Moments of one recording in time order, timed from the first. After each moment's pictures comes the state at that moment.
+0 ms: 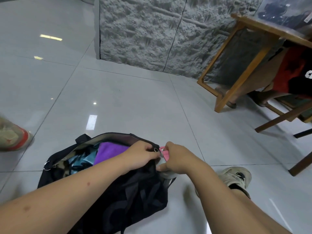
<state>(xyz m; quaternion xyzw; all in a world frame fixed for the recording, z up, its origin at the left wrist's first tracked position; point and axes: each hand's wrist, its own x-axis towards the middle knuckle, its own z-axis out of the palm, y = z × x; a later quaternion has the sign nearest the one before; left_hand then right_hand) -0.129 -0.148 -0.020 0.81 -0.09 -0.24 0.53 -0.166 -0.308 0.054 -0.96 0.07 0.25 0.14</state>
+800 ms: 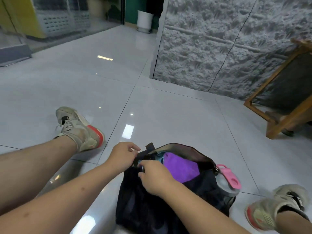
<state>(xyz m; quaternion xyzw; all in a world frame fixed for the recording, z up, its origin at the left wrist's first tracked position) -0.163 0.097 -0.023 0.84 0.13 -0.05 0.52 -0.187 -0.057 -0.005 -0.95 -0.16 0.18 0.18</state>
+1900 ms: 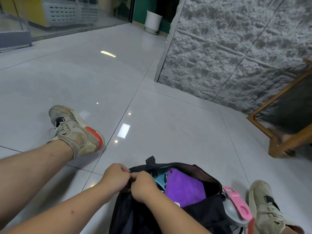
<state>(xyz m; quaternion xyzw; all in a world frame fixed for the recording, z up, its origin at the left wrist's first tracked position) -0.154 0.111 -0.078 0.72 0.28 -0.12 0.62 -0.142 -0.008 -0.060 -0.92 -0.05 0.29 0.24</state>
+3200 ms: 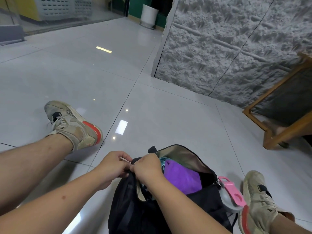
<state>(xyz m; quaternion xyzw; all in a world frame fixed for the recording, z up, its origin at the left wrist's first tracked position) -0.157 0.123 -0.061 0.67 0.19 -0.14 0.70 -0.136 -0.007 -0.026 -0.91 0.08 0.20 0.35</state>
